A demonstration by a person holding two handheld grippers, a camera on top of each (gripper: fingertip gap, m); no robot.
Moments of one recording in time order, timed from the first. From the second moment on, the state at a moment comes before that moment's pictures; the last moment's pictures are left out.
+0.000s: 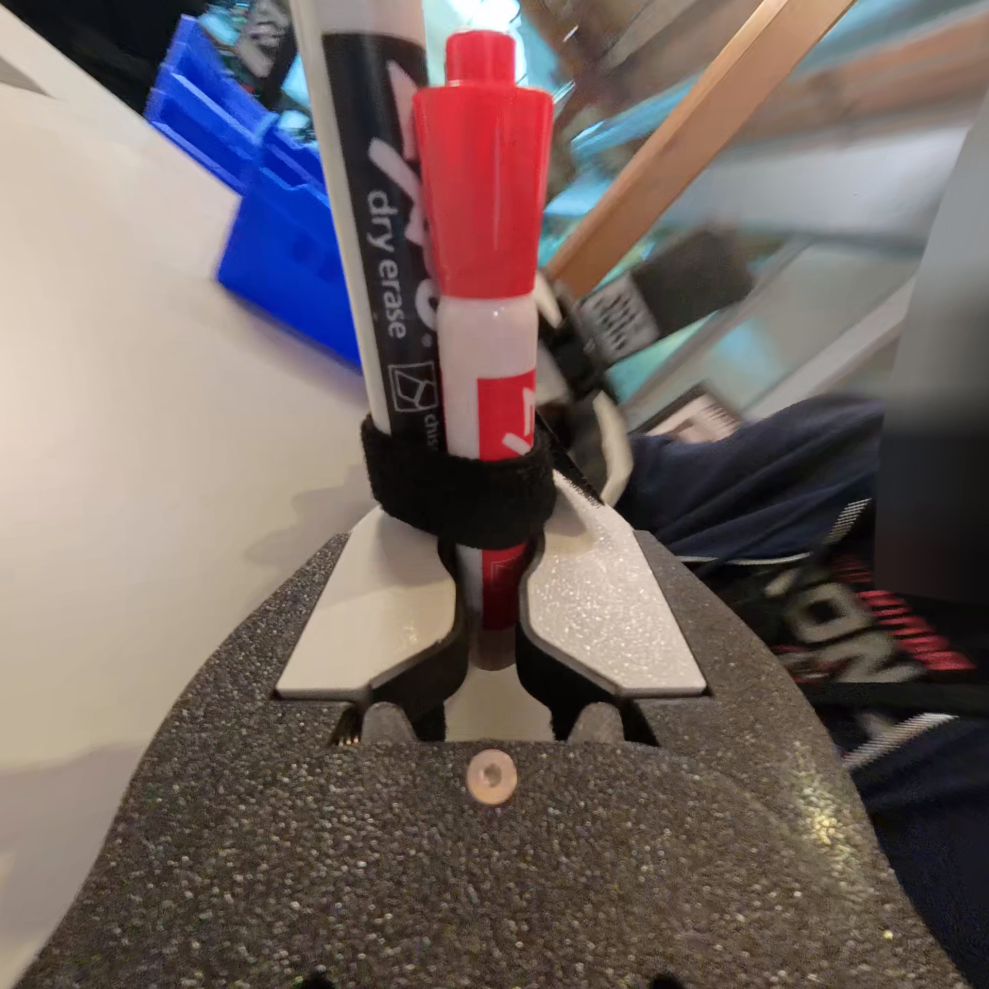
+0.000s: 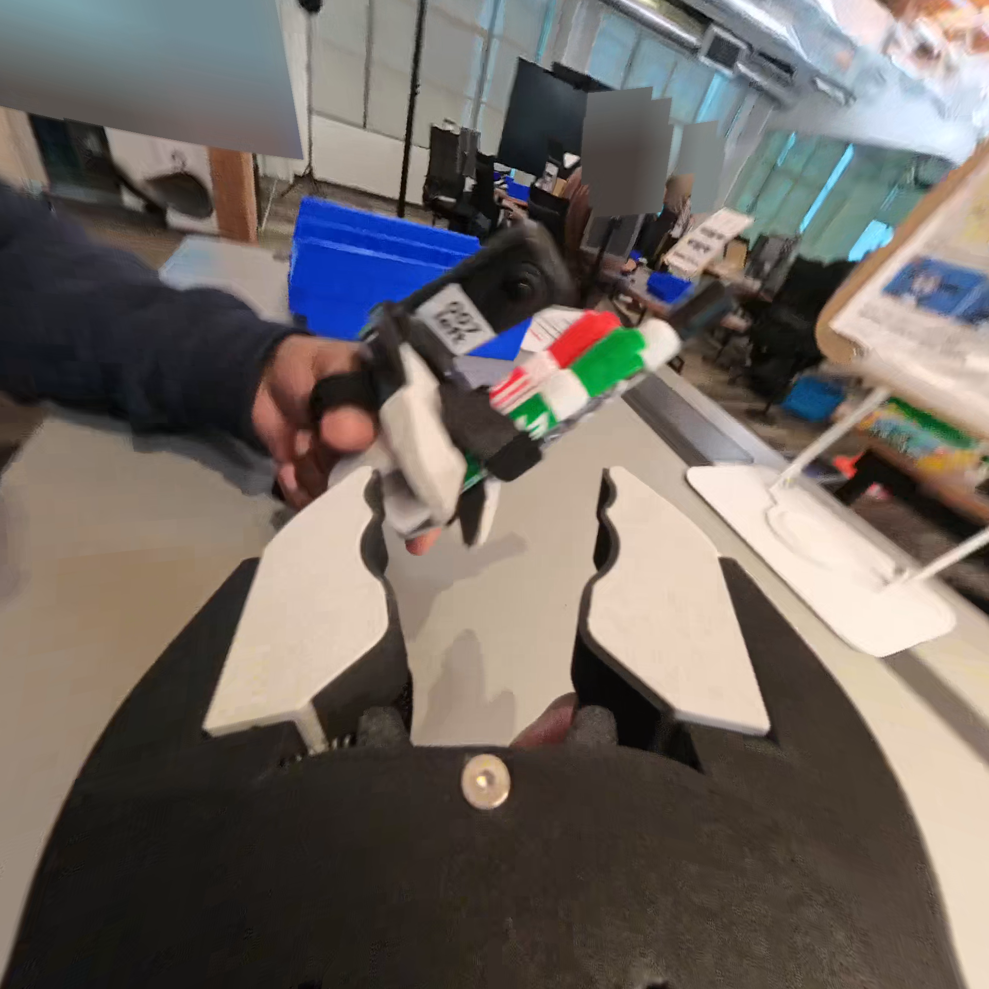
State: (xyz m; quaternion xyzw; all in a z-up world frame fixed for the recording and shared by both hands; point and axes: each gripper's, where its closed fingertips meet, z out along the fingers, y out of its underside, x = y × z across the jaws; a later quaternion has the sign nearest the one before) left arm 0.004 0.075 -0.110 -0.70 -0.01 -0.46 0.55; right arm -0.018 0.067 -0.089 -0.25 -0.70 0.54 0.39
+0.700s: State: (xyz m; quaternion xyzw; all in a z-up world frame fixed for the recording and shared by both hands) left arm -0.048 0.099 -0.146 -0.83 0.04 0.09 0.55; right arm -0.055 0.071 -0.077 -0.49 -0.60 0.57 0.29
